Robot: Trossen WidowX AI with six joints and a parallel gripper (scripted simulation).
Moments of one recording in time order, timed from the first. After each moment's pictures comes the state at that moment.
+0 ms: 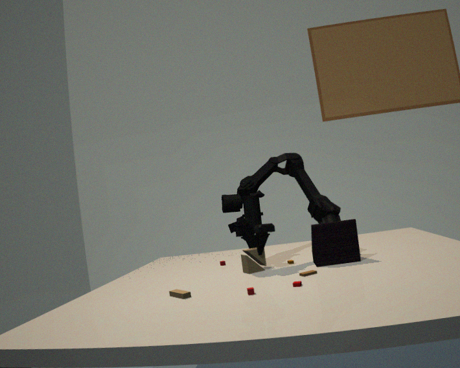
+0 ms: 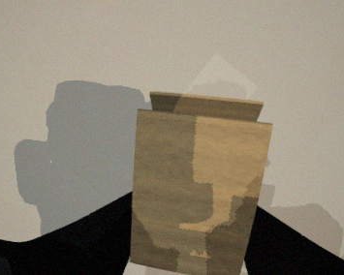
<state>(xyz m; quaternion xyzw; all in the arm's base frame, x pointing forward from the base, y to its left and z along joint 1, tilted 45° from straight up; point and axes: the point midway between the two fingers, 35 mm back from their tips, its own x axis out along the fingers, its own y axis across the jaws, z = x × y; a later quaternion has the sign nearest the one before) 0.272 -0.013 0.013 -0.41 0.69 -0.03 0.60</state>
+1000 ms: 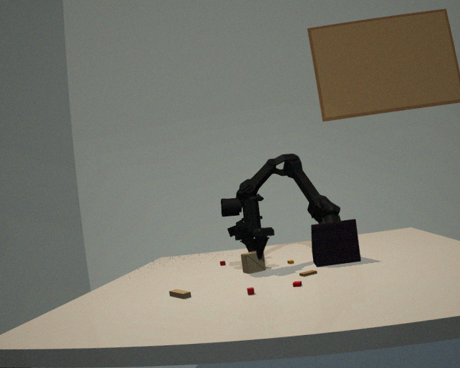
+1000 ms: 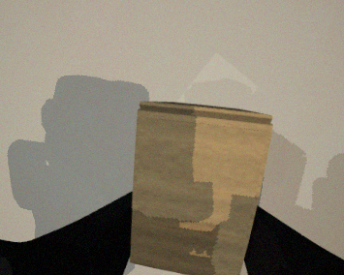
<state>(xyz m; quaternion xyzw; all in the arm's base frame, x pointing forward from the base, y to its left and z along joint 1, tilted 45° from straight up) 0.276 -0.020 0.003 -0.42 0.69 -0.03 0.60</state>
